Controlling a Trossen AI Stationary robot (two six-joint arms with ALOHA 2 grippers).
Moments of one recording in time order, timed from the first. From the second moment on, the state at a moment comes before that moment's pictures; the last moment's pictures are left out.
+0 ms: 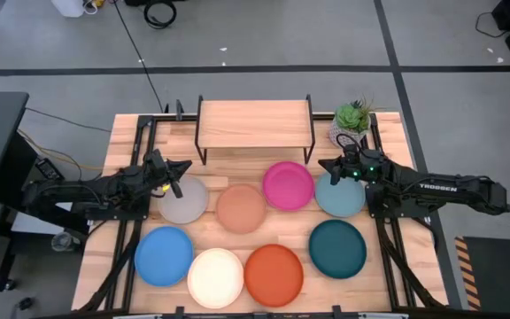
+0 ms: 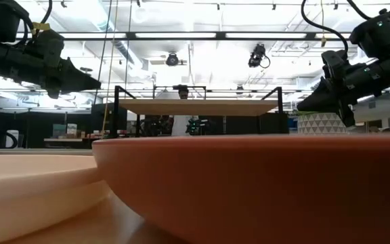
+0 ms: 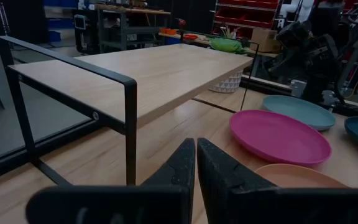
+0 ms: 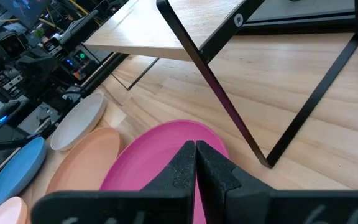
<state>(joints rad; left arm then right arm) 0.08 0.20 0.01 0.11 -0.49 -0.17 -0.38 0.48 0.07 0.12 0.08 0.63</state>
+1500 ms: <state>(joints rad) 0.08 0.22 0.11 0.83 -0.45 -0.83 -0.29 0.55 0.44 -0.04 -0.38 0.77</state>
